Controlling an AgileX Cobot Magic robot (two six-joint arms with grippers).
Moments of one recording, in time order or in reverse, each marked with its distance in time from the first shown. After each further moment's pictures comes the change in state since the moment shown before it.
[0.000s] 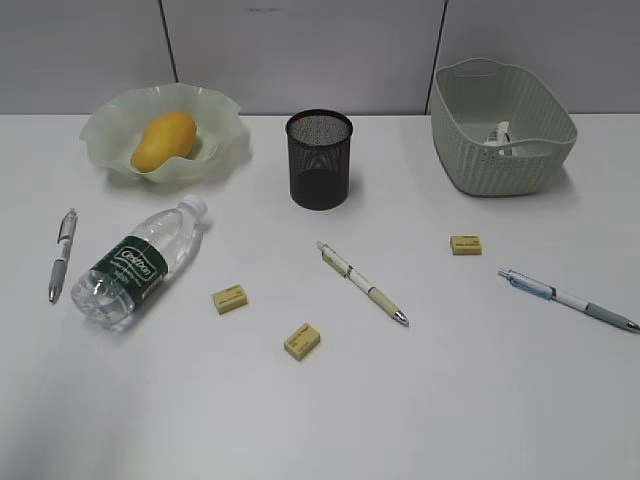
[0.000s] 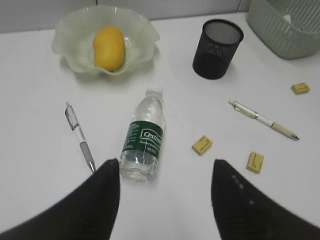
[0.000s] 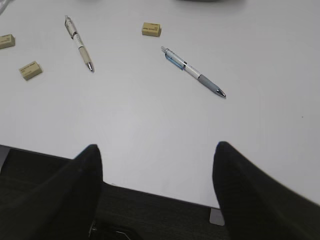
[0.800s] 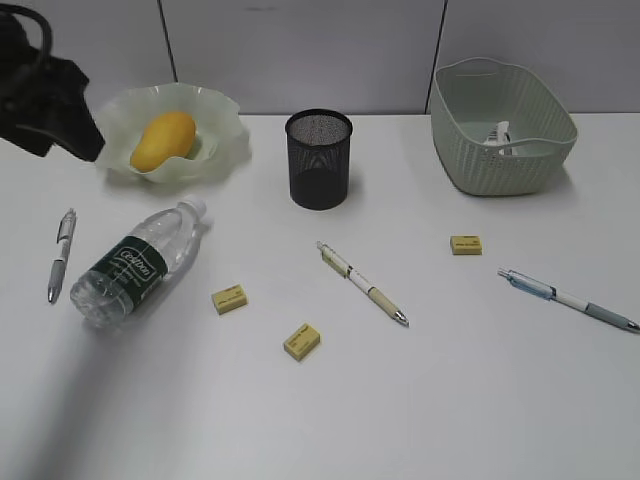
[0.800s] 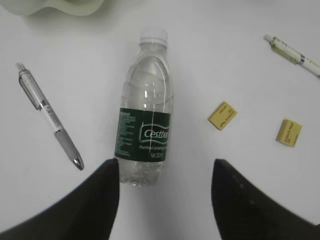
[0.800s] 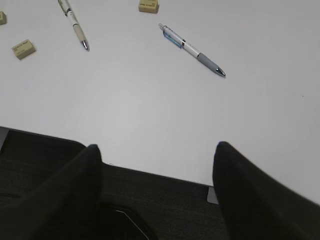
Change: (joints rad) left arm -0.058 0.889 -0.580 0.072 0.278 0.000; right arm 0.000 0.000 0.000 0.001 0.067 0.000
